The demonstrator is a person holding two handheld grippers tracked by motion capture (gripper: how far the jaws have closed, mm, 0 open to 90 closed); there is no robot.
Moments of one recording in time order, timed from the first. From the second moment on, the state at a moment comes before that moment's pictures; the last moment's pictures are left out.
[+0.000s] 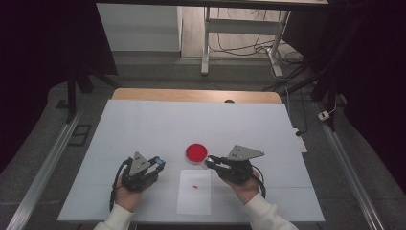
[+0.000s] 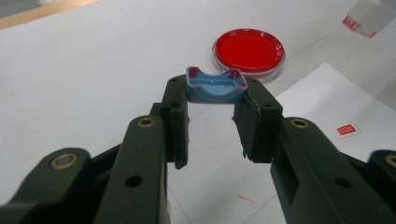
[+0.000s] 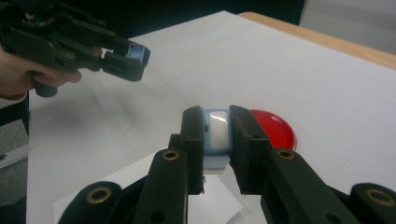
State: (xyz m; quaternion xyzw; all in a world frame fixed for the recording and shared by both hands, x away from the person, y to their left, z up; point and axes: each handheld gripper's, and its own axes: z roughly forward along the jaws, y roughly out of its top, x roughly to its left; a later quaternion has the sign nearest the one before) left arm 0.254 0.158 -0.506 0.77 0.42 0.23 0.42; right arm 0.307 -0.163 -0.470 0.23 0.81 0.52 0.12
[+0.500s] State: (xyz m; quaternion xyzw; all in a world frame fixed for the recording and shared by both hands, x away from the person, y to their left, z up) left arm 0.254 0.157 -0.507 0.77 0.42 0.23 0.42; right arm 0.306 -0.169 -0.463 0.22 0.80 0.54 0.13
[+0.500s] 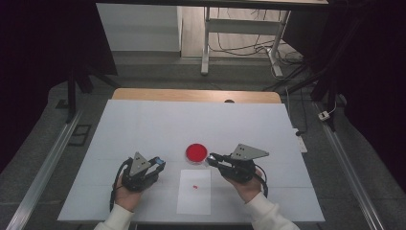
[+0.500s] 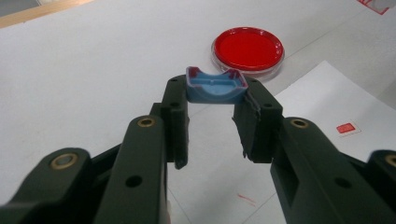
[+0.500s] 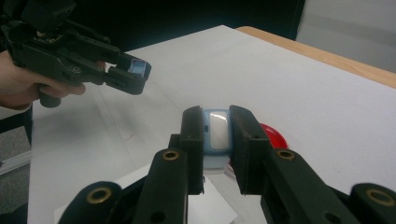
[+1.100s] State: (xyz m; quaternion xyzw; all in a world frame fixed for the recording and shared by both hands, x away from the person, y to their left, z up) left arm 0.252 0.147 -0.507 0.78 0.40 0.23 0.42; right arm 0.303 -0.168 -0.457 0.21 0.80 0.55 0.13
